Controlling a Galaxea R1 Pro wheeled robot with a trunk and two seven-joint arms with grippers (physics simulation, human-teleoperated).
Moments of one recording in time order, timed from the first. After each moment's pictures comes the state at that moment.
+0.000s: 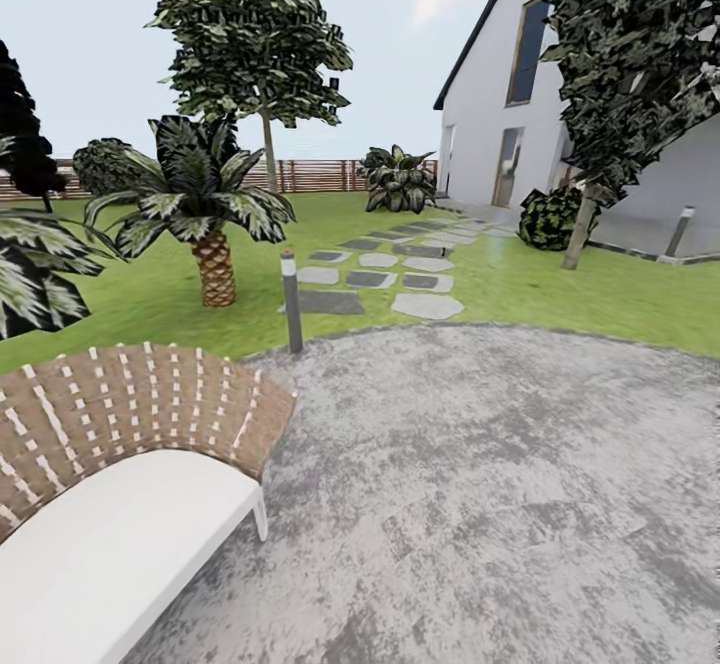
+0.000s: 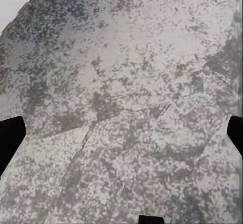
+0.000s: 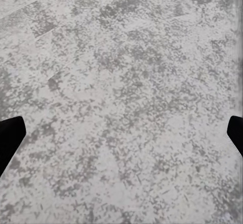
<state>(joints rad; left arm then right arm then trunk) -0.05 0.08 0.06 -0.42 0.00 -0.29 0.00 -0.07 -0.05 -0.12 -0.40 0.00 -0.39 -0.06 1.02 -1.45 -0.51</state>
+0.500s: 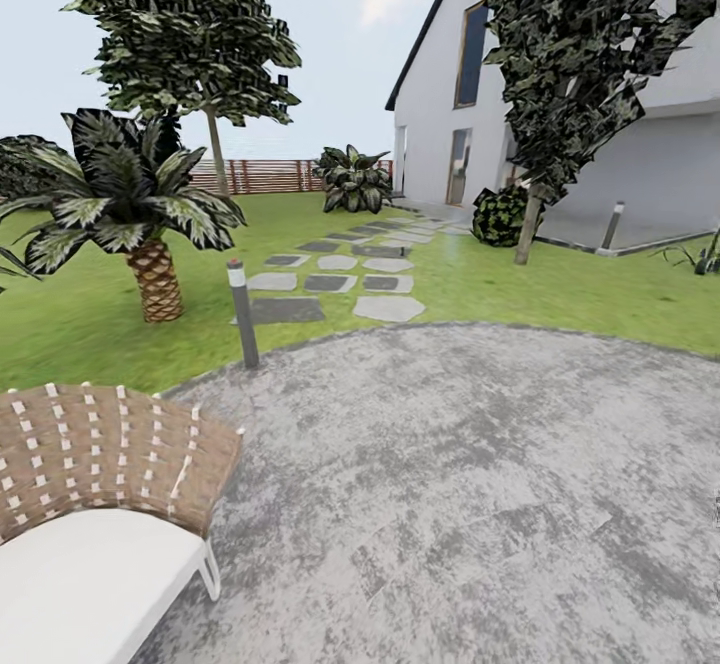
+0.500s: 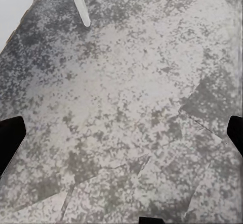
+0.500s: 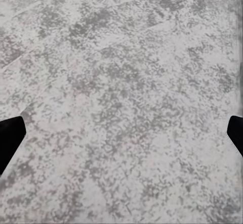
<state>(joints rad) -0.05 0.08 0.06 -0.42 0.00 -0.29 0.00 -0.07 -0.05 -0.12 -0.40 0.00 -0.39 -0.06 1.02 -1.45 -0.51</state>
